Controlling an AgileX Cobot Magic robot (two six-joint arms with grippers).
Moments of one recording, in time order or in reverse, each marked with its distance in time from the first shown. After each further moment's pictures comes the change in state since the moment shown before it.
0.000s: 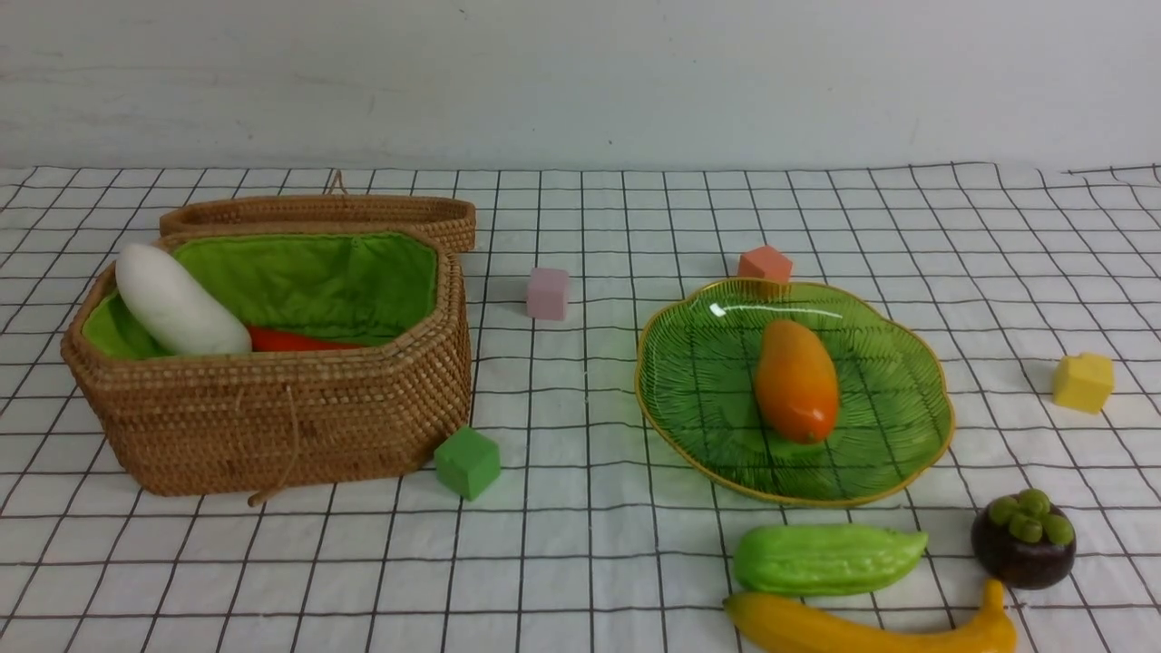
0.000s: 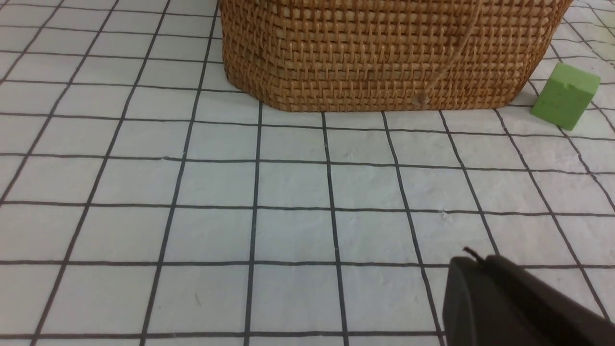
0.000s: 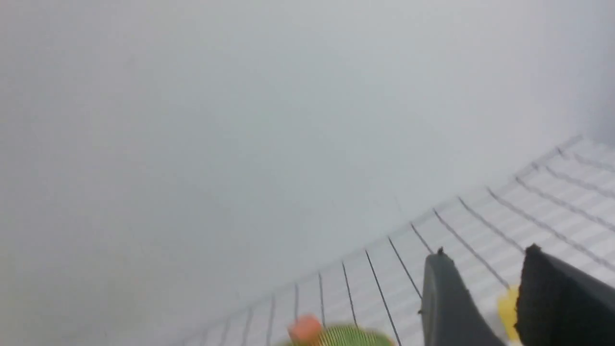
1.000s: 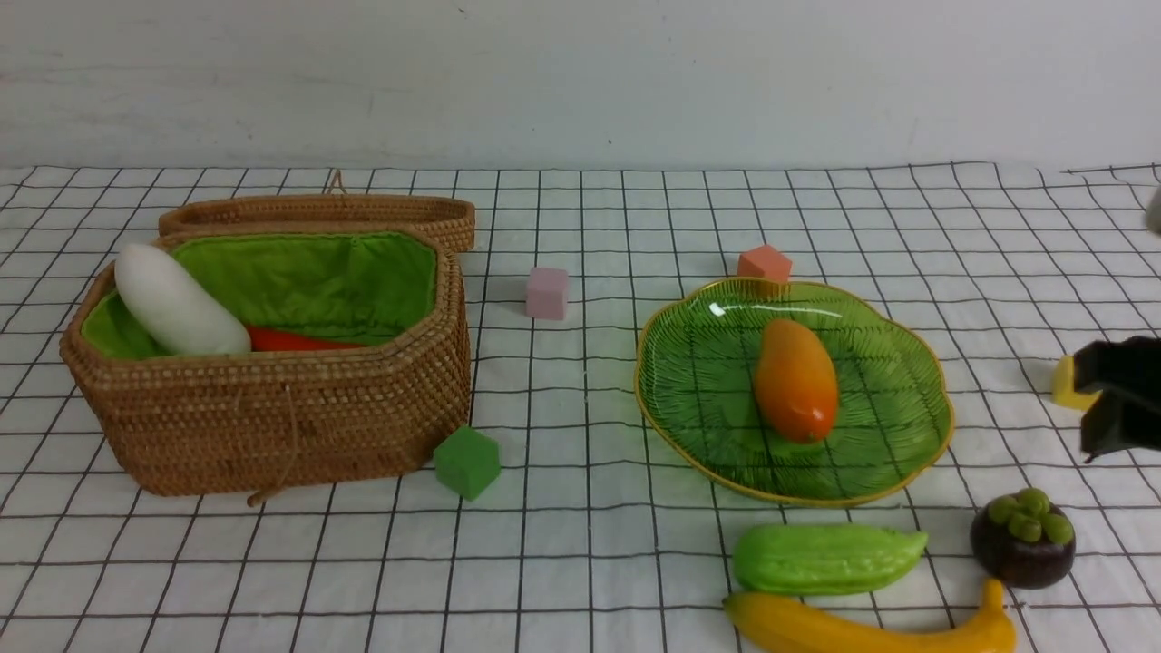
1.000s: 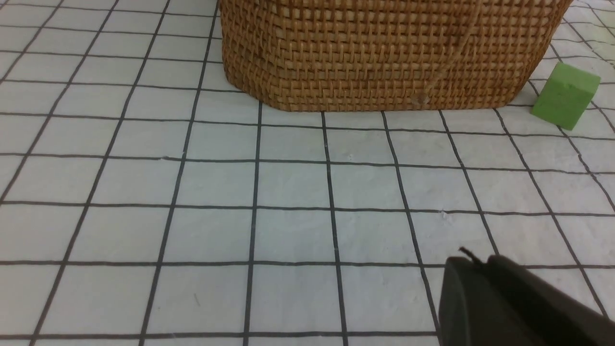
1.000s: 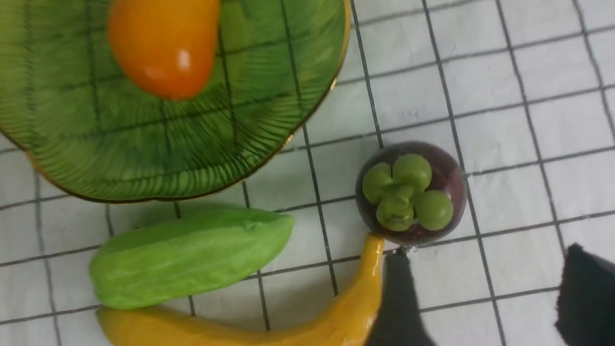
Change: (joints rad) right arm 0.163 1.320 -1.021 -0.177 1.104 0.023; left arm 0.000 0.000 0.000 0.000 -0.001 0.000
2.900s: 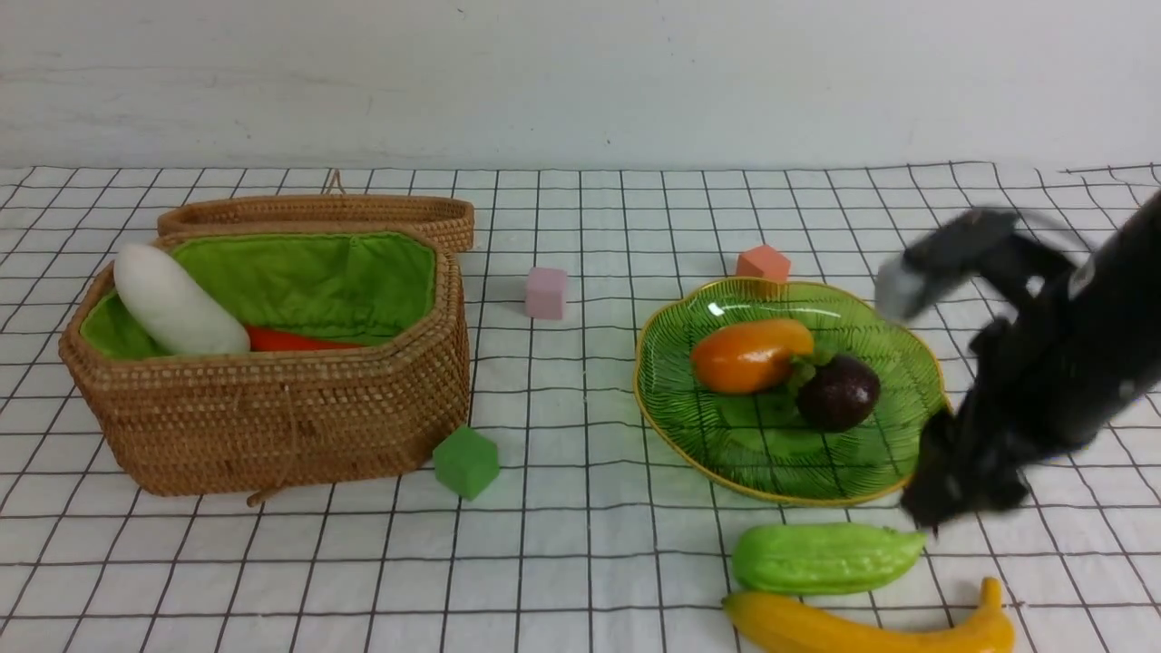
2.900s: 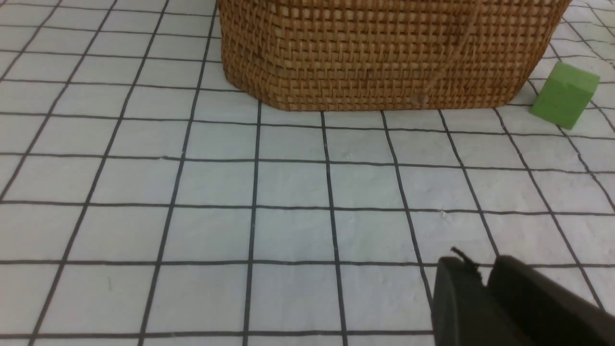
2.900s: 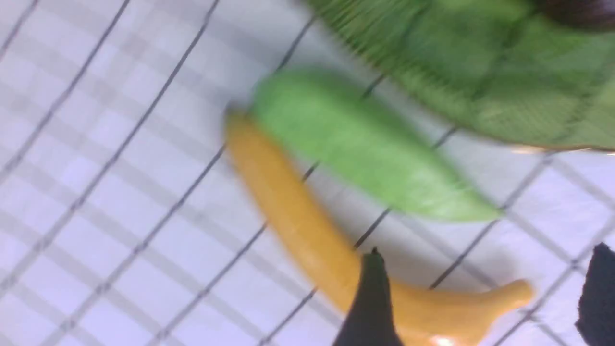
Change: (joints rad) right arm 0.170 0.203 -0.107 0.266 0.194 -1.033; left arm 0.000 0.000 0.001 0.000 0.000 0.000
